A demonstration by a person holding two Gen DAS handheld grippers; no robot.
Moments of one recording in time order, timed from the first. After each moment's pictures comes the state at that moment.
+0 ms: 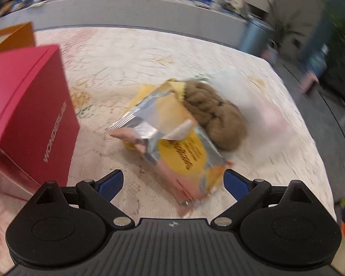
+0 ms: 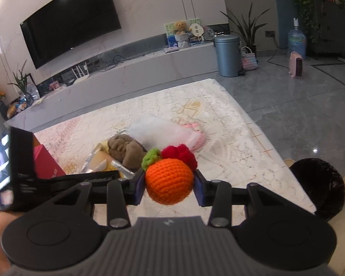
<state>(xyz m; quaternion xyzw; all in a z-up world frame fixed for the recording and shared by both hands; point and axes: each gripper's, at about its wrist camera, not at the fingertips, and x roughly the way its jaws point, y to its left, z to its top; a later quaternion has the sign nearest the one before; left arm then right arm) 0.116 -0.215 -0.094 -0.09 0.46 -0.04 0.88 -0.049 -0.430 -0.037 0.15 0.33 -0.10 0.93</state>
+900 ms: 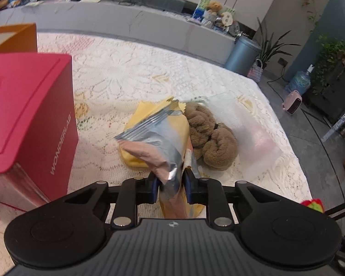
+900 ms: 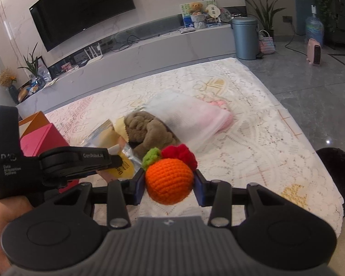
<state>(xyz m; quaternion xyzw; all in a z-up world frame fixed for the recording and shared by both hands) 0.110 -0.191 -0.073 -0.12 0.42 -0.09 0.90 -0.024 -0.407 -0.058 0.15 0.37 -0.05 0.91</state>
